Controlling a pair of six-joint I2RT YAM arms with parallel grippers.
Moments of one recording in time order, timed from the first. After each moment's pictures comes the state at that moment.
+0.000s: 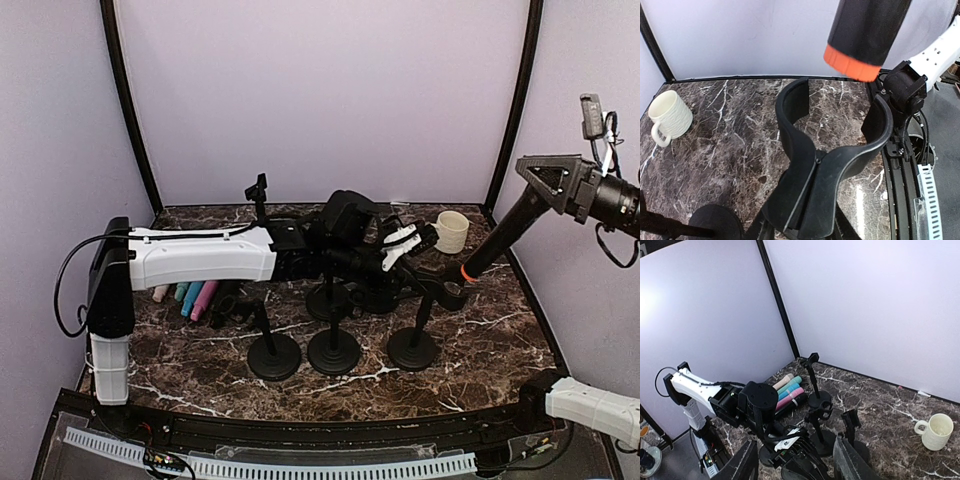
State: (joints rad) left arm -1.11 2.03 1.76 -0.24 0.32 0.21; right arm 0.39 0.72 1.39 -0.76 -0.48 0.22
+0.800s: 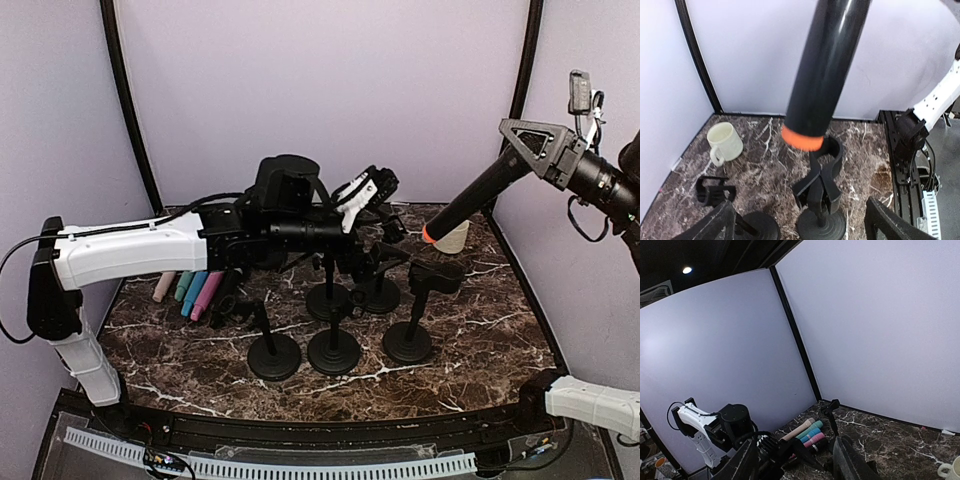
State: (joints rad) left arm -1.08 1.75 1.53 -0.08 0.22 0.17; right arm 0.39 0.78 1.28 -0.31 -0.51 0.42
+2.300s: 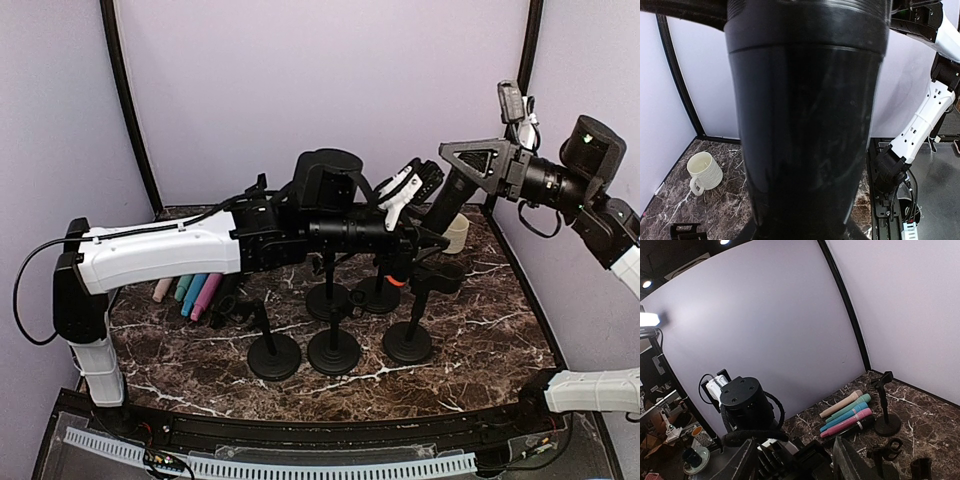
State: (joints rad) left arm -1.17 1.88 1.79 -0.10 0.18 0.09; right arm 0.54 0.94 1.20 -0.14 -0.69 0.45
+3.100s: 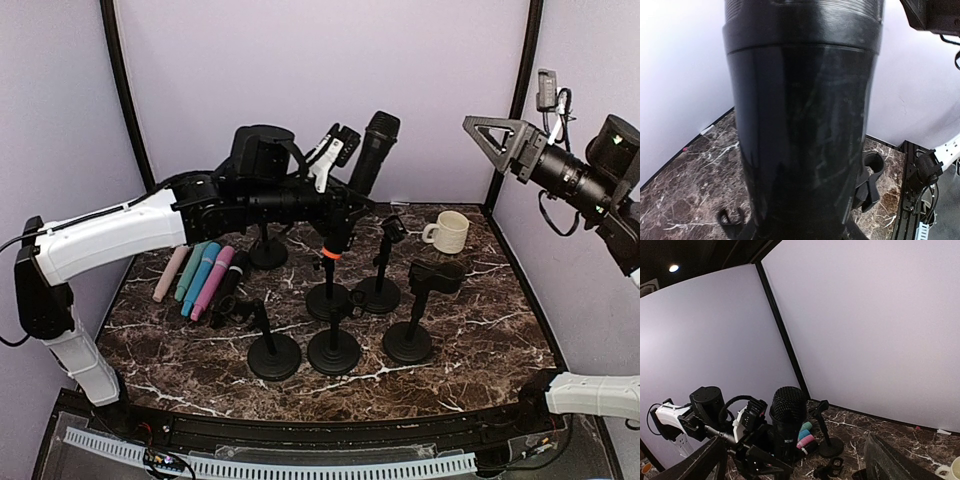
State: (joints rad) left arm -1.01 1.68 1.62 -0.22 0.09 -0.06; right arm 0.54 0.87 1.25 -0.22 -0.33 0.36
